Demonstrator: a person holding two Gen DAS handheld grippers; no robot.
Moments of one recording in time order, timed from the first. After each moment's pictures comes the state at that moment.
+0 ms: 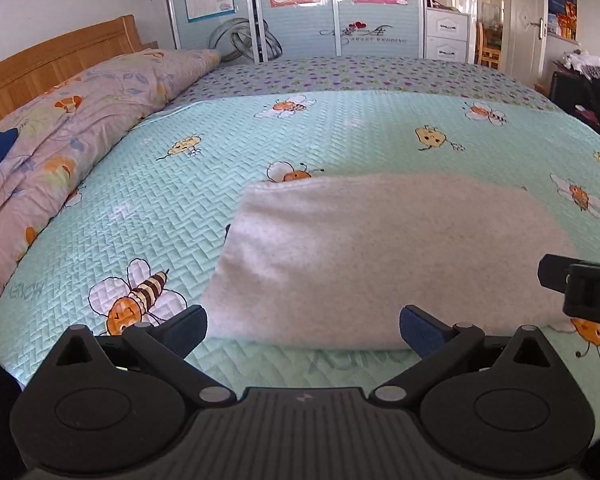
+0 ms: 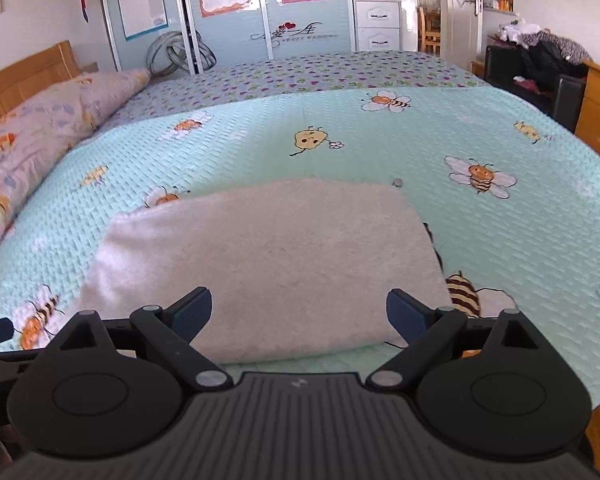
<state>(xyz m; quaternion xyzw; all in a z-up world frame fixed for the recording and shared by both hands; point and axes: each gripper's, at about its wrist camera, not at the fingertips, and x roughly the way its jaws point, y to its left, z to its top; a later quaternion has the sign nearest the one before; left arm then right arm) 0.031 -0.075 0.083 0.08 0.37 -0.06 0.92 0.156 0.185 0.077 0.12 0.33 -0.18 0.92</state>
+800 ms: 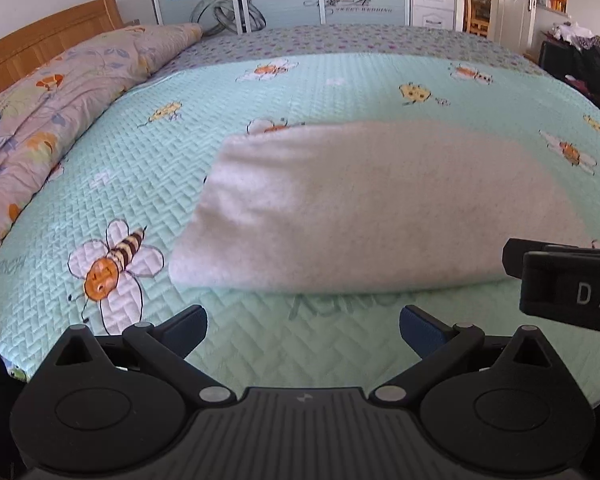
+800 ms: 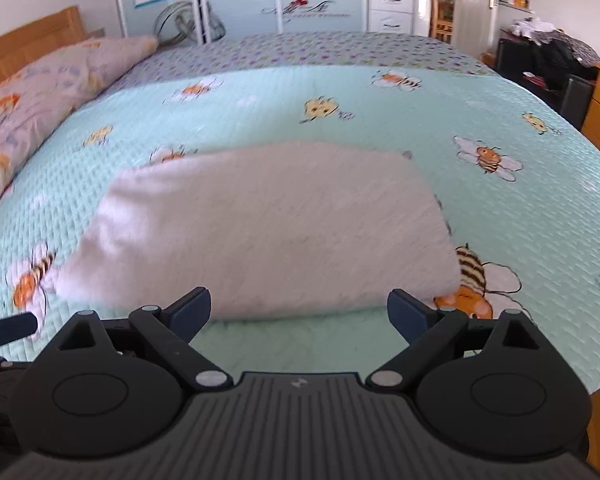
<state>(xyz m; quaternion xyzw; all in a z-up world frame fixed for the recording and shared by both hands) 0.023 -0.079 0.043 0.09 0.41 -0.08 0.90 0.159 0.218 0.060 0.10 0.37 -0.16 0.91</state>
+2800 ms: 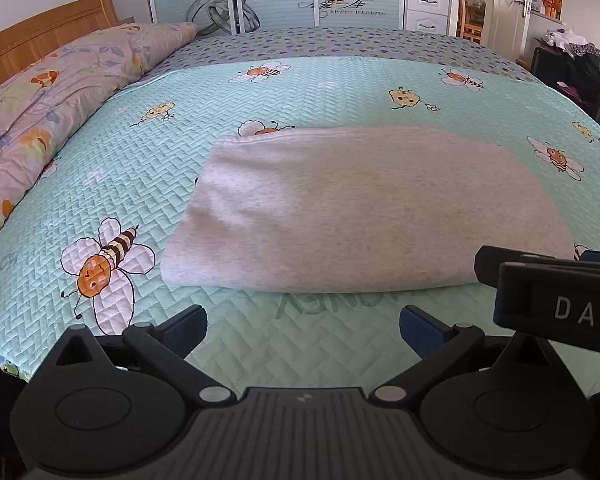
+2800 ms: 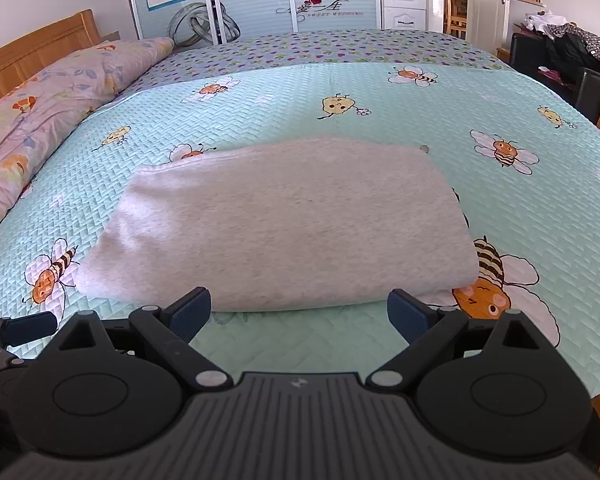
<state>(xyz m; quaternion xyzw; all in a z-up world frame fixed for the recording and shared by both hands) 0.015 -0.082 0.055 0.07 0.41 -0.09 0.91 0.150 0.217 0.062 0.12 0.37 -0.14 0.91</state>
